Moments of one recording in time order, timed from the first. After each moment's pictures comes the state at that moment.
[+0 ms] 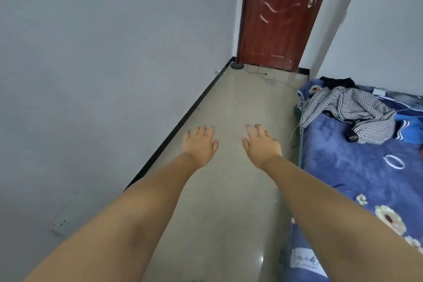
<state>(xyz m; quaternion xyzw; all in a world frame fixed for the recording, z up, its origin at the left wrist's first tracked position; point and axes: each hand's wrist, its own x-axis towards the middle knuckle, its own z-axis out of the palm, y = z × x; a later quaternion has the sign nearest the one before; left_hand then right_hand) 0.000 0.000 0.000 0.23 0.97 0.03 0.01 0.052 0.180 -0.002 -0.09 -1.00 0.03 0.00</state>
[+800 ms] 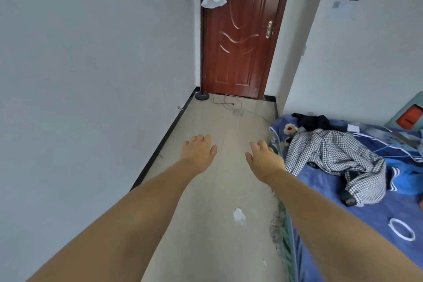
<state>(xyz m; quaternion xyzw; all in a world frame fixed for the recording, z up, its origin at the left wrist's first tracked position) -0.379 0.233 0.030 0.31 0.95 0.08 0.01 -0.279 0.410 0.017 -0.19 -0.98 0.05 0.02</state>
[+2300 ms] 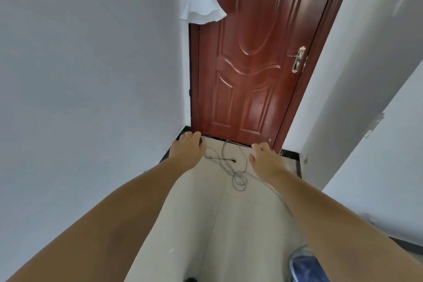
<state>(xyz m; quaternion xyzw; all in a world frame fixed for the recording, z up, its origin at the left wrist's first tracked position) -1.224 0.783 0.034 0.23 0.96 0.13 -0.02 -1.128 0.998 0.022 -0.15 -0.99 0.04 0.02</state>
